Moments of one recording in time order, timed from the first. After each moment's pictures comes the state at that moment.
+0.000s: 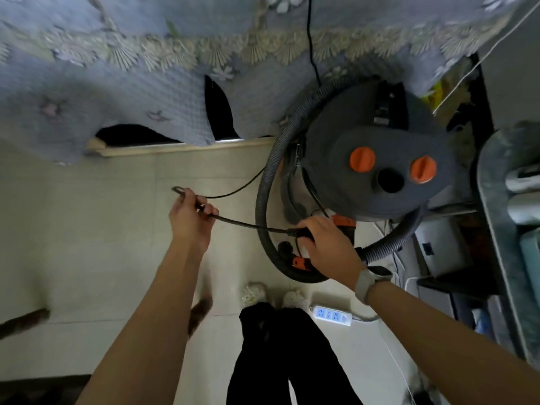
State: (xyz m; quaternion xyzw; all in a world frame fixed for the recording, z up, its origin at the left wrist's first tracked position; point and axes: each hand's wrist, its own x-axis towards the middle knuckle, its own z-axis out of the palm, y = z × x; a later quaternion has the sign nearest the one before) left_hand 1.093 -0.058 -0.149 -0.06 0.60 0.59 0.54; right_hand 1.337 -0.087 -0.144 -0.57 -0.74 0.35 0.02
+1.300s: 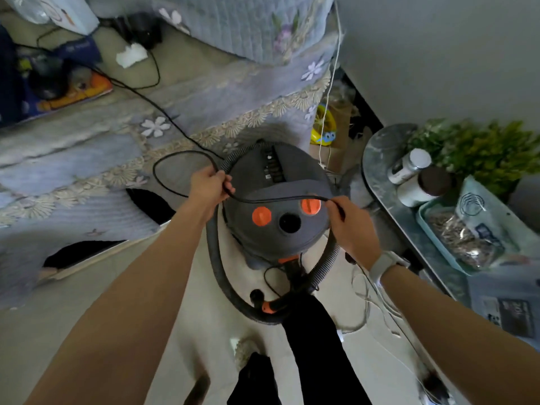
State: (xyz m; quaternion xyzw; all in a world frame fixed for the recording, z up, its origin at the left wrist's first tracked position) left_hand 1.285 0.124 -0.041 0.33 0.62 0.33 0.63; right_hand 1.503 -0.037 -0.024 -0.79 -0.52 0.20 0.26
